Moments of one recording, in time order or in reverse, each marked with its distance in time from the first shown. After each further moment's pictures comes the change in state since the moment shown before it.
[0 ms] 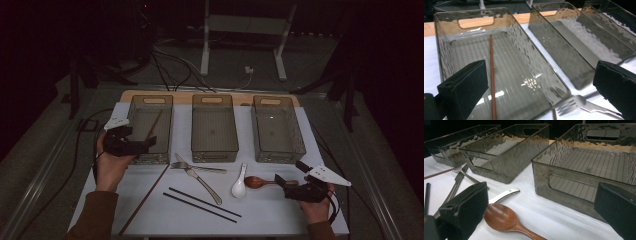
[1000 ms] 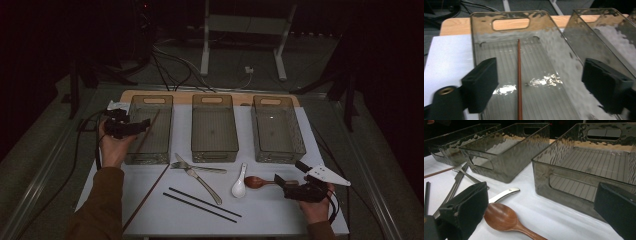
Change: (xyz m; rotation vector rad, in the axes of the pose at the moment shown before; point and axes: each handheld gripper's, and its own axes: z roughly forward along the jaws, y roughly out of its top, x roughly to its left) left arm 0.048 0.024 0.045 0.035 0.131 -0.095; right arm 0.000 0.000 0.001 0.006 0.002 -0.001
